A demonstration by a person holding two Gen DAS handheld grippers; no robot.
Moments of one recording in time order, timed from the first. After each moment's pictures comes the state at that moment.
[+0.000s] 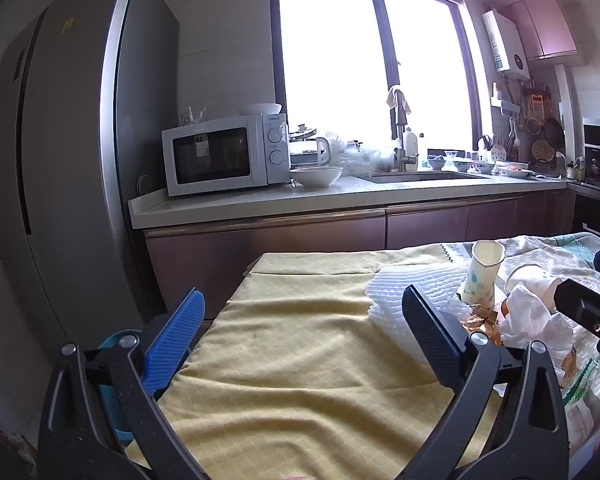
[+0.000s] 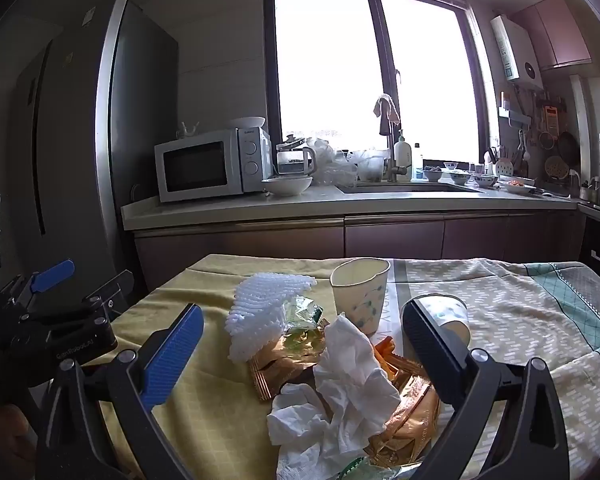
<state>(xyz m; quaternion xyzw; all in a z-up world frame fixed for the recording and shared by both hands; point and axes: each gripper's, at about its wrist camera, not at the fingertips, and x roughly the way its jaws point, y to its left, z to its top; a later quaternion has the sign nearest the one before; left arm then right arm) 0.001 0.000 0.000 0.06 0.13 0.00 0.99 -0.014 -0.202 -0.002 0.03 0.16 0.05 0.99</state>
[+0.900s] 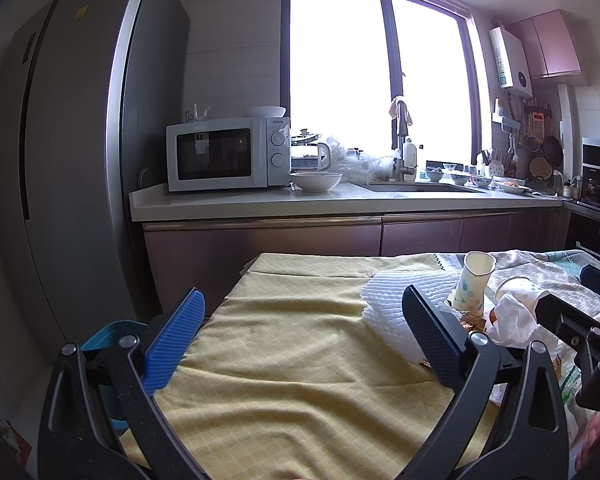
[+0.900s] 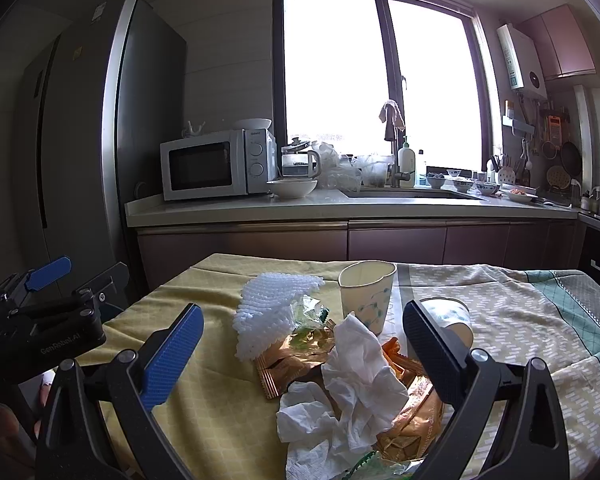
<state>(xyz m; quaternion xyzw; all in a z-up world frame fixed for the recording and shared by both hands) -0.014 0.011 0.003 0.02 0.12 -0.02 0.99 -0.018 -0.191 0.000 0.01 0.17 0.05 0.98</state>
